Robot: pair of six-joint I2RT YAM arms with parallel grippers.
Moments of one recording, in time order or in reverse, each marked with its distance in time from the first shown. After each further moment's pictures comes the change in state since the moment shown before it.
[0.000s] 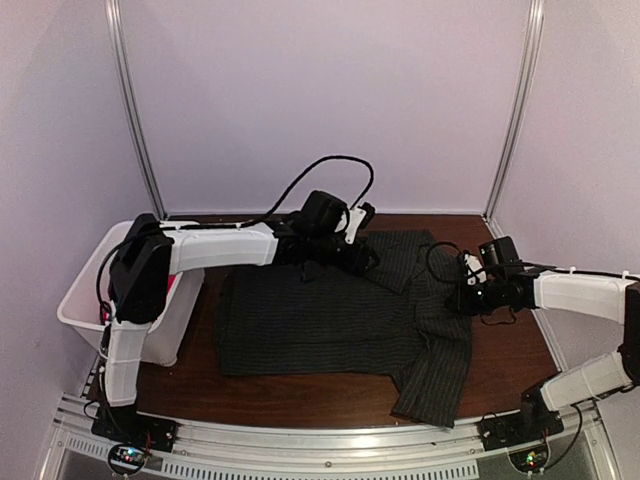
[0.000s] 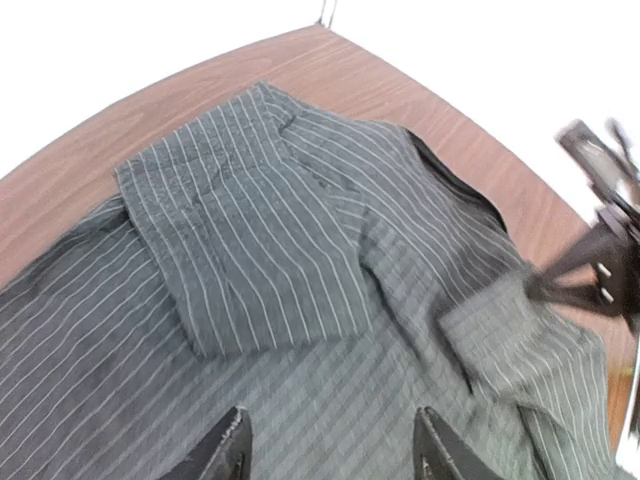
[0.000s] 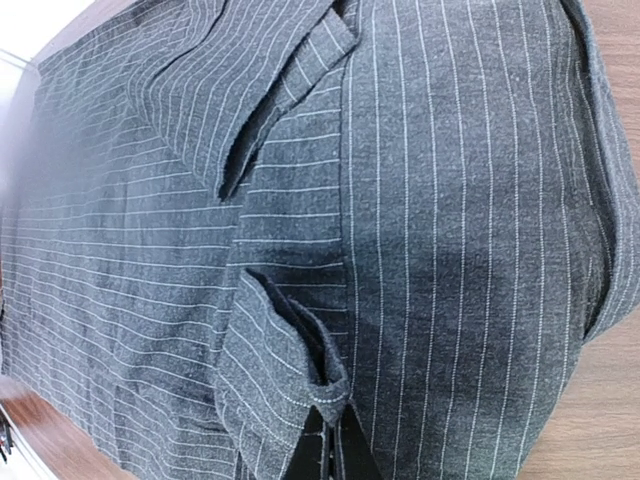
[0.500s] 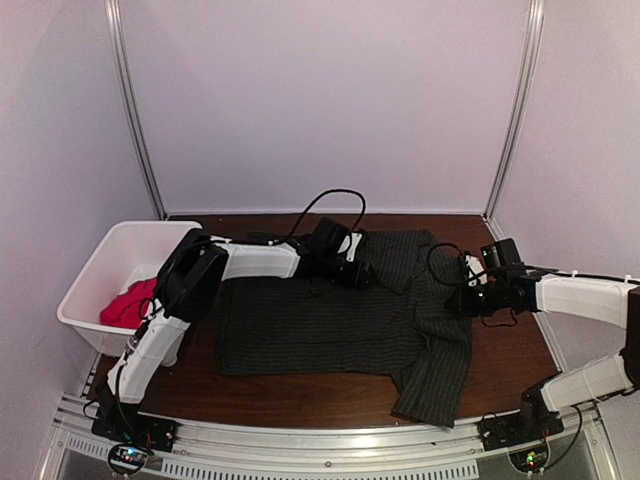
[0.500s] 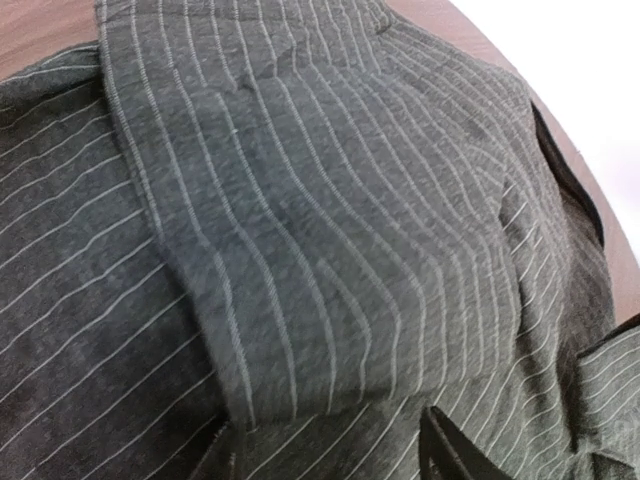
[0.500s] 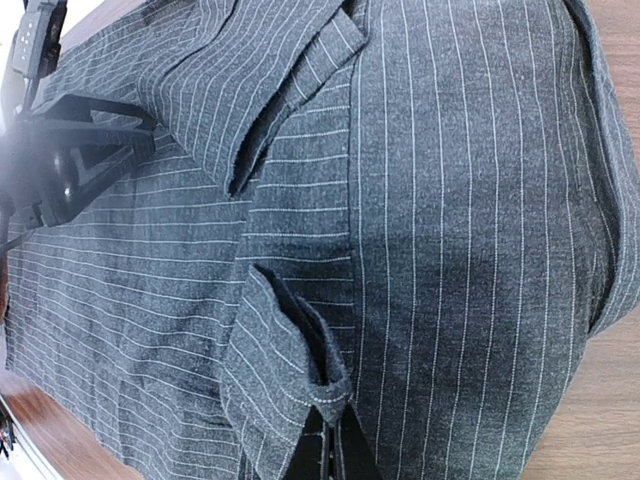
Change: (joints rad) left arm 0.082 0.390 0.246 0.063 0.150 -0.159; right arm 0.000 -0.025 -0.023 0.014 -0.015 0.001
